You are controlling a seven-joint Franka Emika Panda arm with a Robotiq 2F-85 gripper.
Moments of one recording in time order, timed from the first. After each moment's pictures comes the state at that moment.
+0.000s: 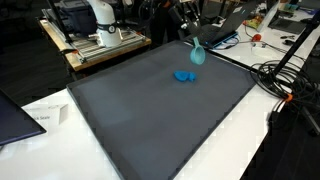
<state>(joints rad) -0.47 0.22 0.84 -2.01 2.14 3.57 -2.05</state>
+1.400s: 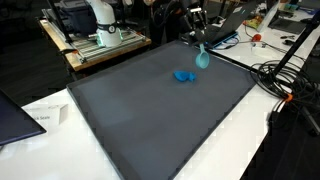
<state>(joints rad) -0.17 0.39 0.72 -1.97 1.86 3.74 -1.64</state>
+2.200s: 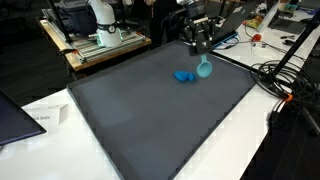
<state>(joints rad) -0.15 0.59 0.69 -1.69 2.02 3.85 -1.51</state>
